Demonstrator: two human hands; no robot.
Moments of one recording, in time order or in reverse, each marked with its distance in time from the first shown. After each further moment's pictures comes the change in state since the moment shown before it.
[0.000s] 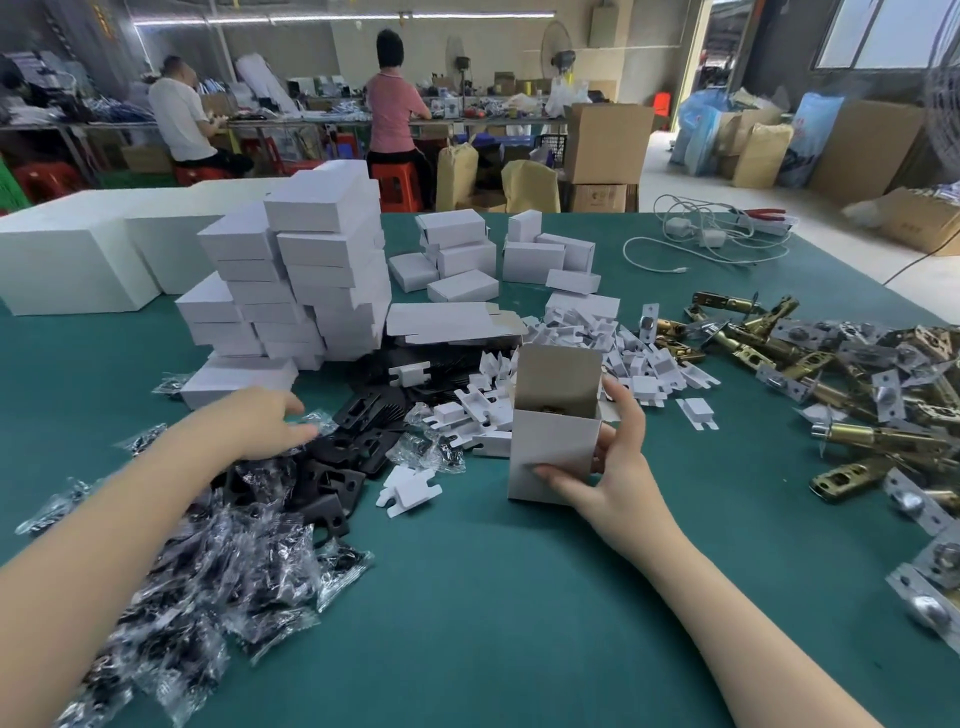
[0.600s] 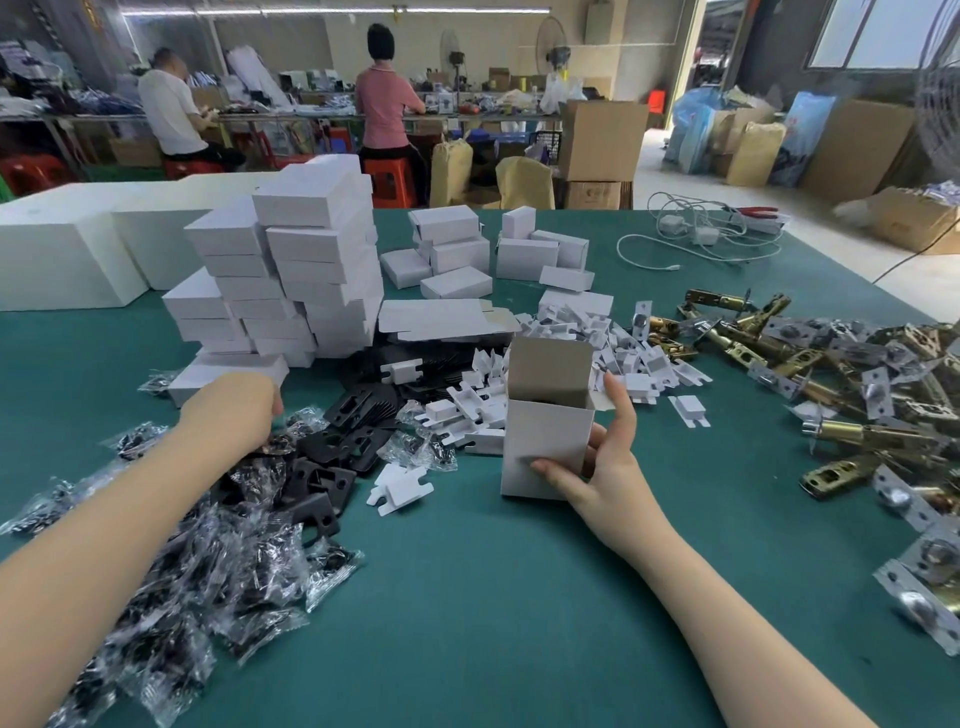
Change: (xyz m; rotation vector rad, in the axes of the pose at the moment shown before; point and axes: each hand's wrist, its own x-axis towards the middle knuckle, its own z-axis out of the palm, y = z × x) left_hand 0.027 -0.006 0.012 0.095 0.173 -0.112; right_hand 0.005 0.012 0.001 0.014 -0.026 0.052
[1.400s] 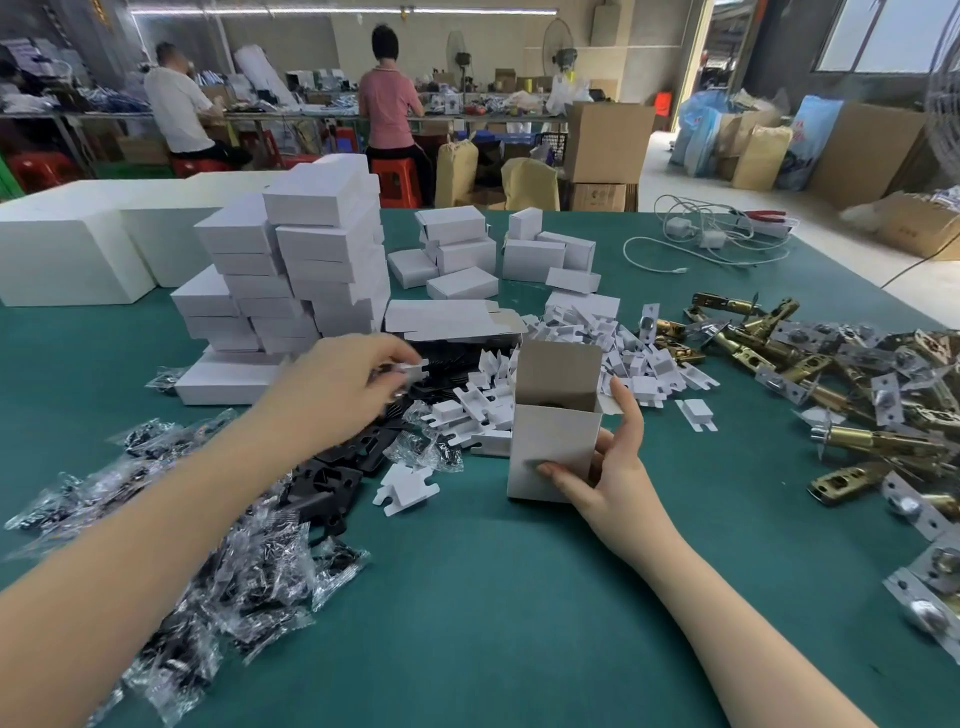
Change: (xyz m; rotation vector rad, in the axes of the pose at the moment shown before) left_hand -0.077 0.071 -0.055 -0.522 0.354 0.516; right_hand -0.002 0.000 0.001 -0.033 0.023 -0.027
